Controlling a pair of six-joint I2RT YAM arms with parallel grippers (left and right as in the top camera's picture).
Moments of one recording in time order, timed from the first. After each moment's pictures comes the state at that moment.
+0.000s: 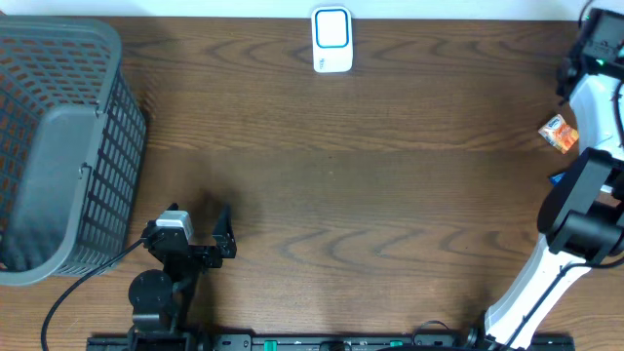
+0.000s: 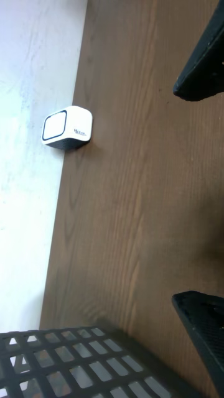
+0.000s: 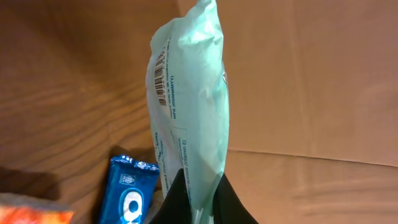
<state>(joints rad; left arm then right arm) -0.02 0.01 0.08 -0.27 0.13 -0.17 -0.35 2.21 1.84 -0.46 0.81 -0.51</state>
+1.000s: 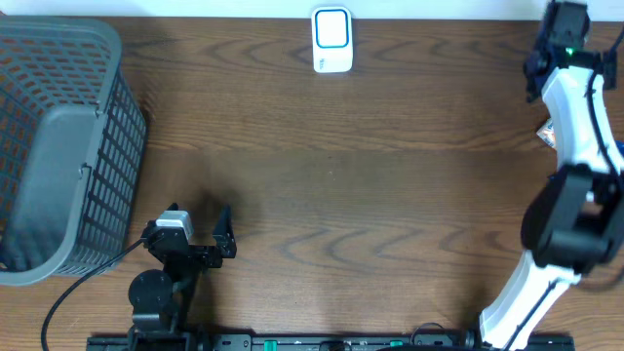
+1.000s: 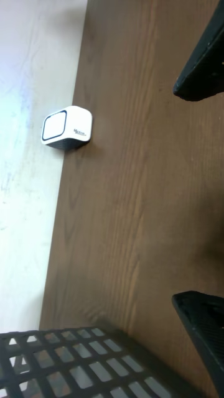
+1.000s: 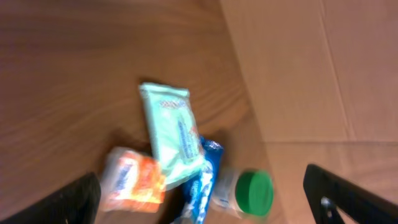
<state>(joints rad) -0.02 0.01 0.08 -0.27 0.13 -0.17 -0.17 2.06 1.82 -0.70 0.73 -0.20</state>
